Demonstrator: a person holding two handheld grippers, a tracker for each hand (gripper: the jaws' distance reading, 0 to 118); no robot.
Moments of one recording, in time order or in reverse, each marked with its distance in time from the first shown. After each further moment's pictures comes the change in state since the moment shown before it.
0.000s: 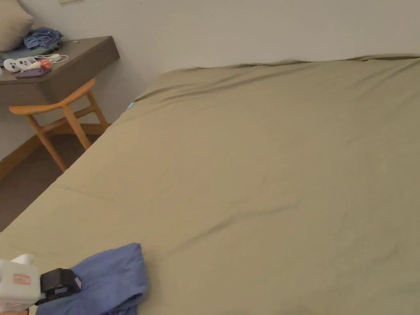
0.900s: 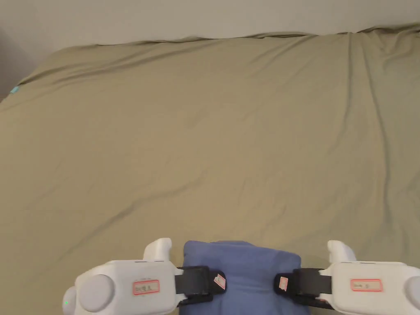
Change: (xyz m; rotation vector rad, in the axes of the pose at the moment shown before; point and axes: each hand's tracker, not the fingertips) left arm 0.312 -0.161 -0.018 -0.313 -0.838 -0.325; right arm 0.078 -0.052 -0.160 -0.290 0.055 -0.328
